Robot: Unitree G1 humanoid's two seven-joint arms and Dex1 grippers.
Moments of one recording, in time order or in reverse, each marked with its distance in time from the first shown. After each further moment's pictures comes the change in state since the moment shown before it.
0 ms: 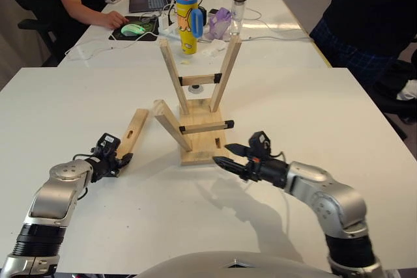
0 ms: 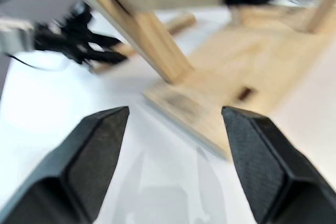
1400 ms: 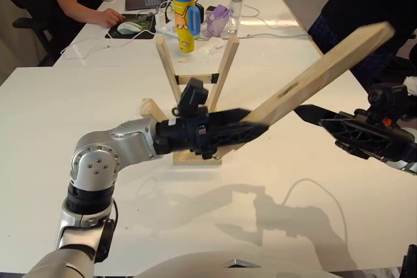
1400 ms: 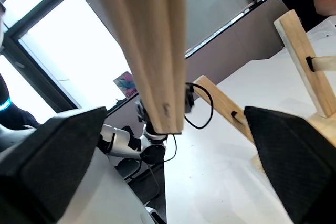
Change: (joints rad) left arm -0.402 -0.252 -0.086 -0.413 -1.125 0.346 -0.034; right arm -0.166 -0.375 -0.546 0.279 1.048 0.322 0.339
